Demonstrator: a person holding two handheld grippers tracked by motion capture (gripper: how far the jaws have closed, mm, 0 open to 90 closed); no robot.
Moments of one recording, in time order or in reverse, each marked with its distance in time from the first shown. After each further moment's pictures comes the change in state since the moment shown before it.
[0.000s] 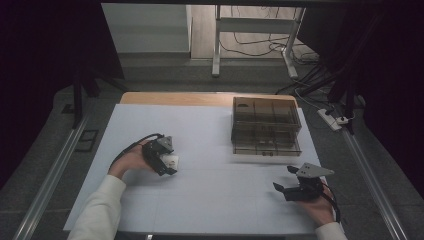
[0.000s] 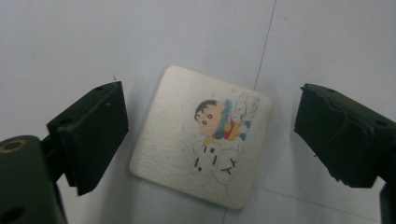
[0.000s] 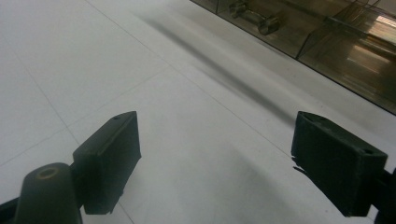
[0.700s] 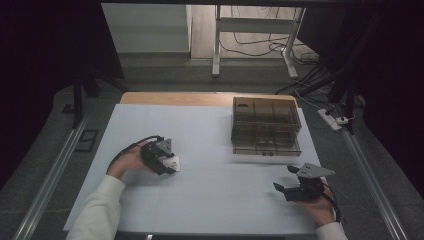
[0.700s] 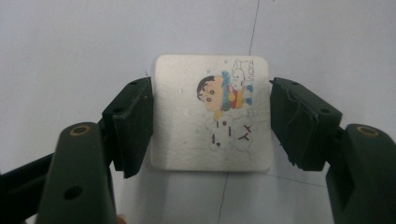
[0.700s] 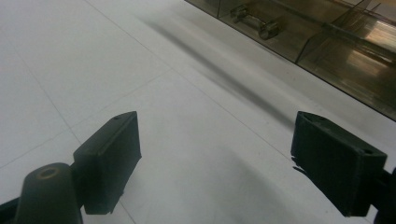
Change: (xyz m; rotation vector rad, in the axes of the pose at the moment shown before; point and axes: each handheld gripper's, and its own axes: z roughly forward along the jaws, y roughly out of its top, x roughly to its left) left arm -0.006 -0.003 -0.004 0.011 0.021 0.080; right arm 0.001 0.001 -0.001 -0.003 -0.001 -0.011
